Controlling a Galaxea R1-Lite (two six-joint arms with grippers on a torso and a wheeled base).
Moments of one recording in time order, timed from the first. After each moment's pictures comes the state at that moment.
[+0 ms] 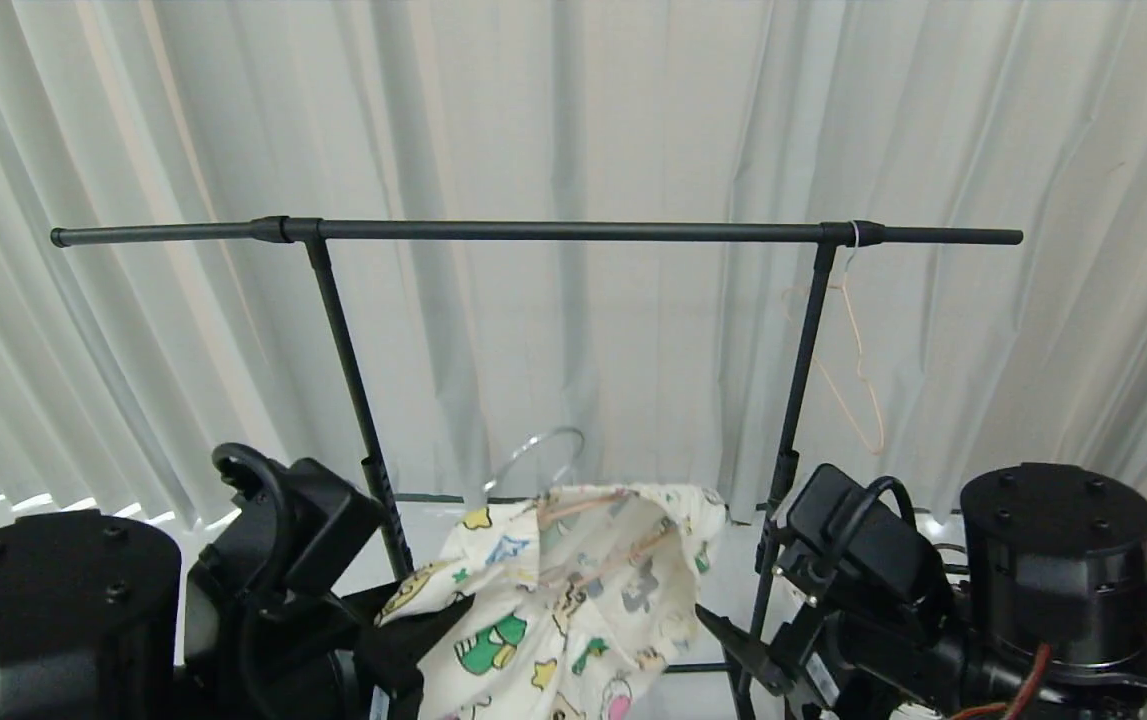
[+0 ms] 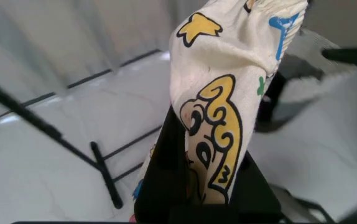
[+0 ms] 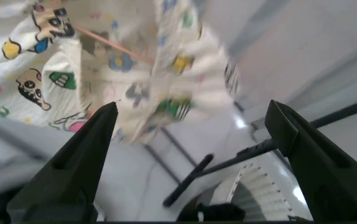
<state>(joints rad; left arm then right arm) -0.81 1.30 -0.41 -0.44 0.16 -0.02 0.96 1.57 -0.54 -0.65 -0.19 -0.24</state>
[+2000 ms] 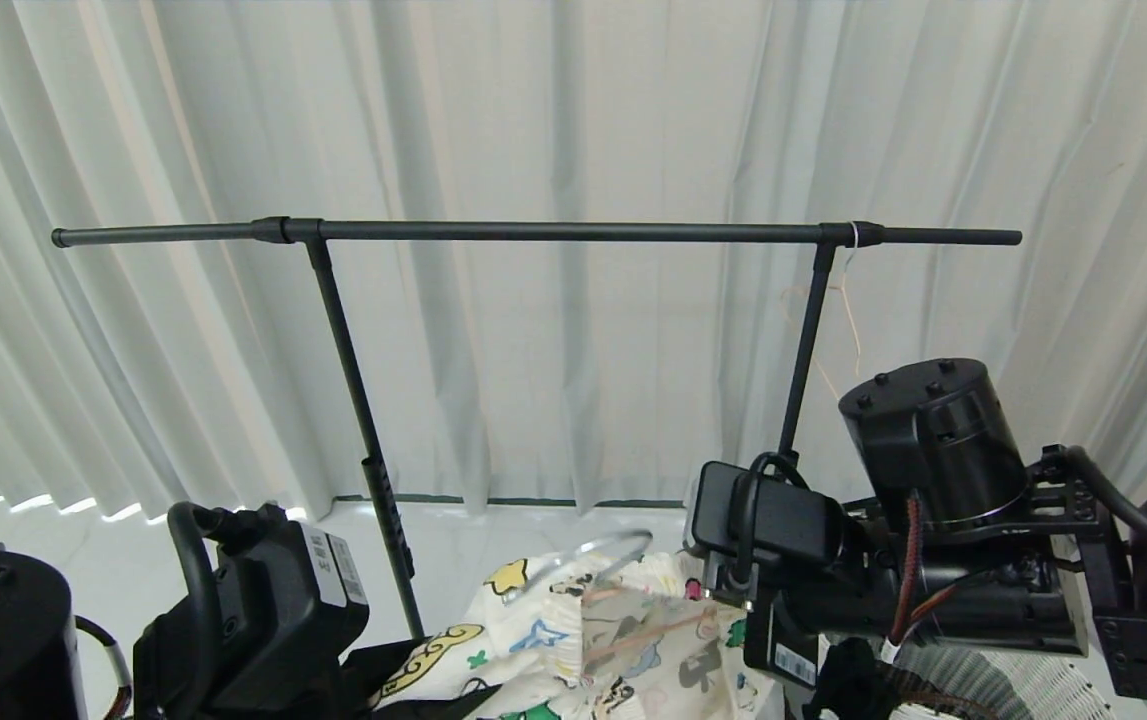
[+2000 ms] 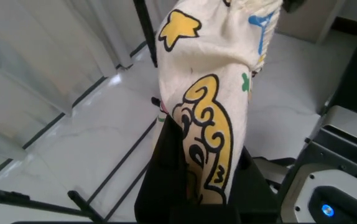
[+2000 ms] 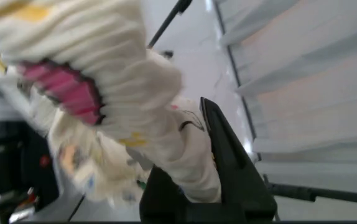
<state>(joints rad) -0.87 1.22 -0.39 -0.45 -0.06 0.14 0.91 1.65 -0.90 -0.18 0.11 -0.52</state>
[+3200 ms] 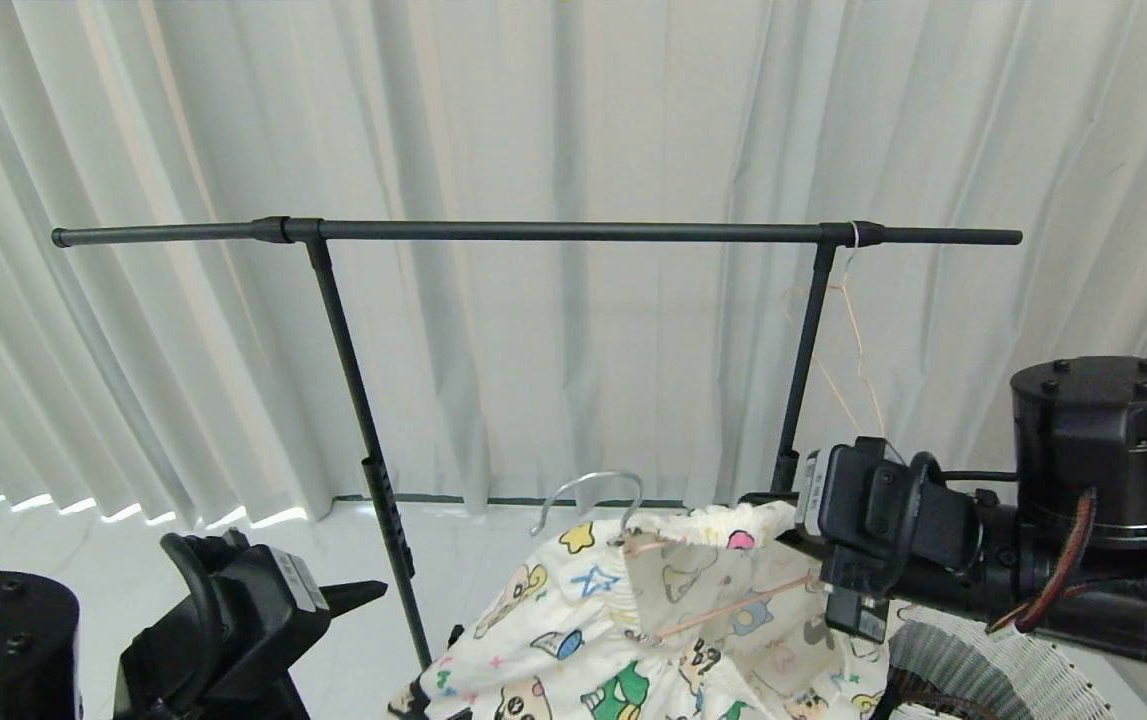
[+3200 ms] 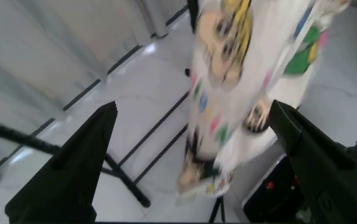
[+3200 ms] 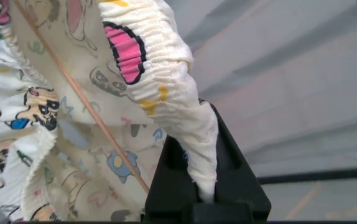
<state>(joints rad) -0.68 1.19 -0.27 -0.45 -0.05 0.23 0.80 1.51 -0.68 -0.47 0.11 -0.69</state>
